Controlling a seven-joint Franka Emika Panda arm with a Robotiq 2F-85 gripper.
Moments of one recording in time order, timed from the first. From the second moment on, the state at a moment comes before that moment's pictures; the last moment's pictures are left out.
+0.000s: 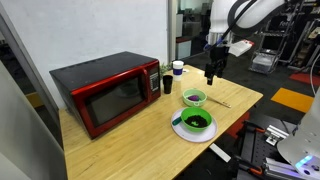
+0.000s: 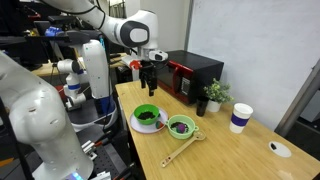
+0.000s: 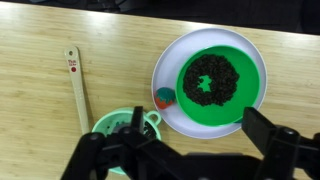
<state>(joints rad) -0.01 -0.42 0.01 -2.57 -0.01 2.10 0.17</state>
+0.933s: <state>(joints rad) -0.06 -0.31 -0.13 -2.39 -0.03 2.10 -0.05</state>
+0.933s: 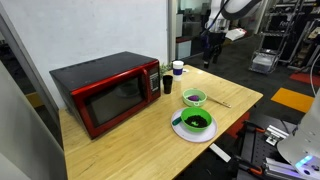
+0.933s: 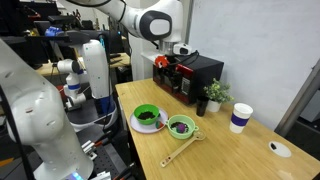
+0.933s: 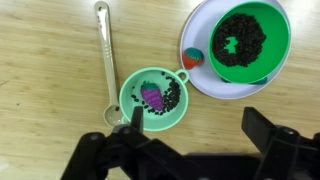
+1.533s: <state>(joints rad) -0.09 0.07 -0.17 -2.10 -0.05 2.08 -0.15</state>
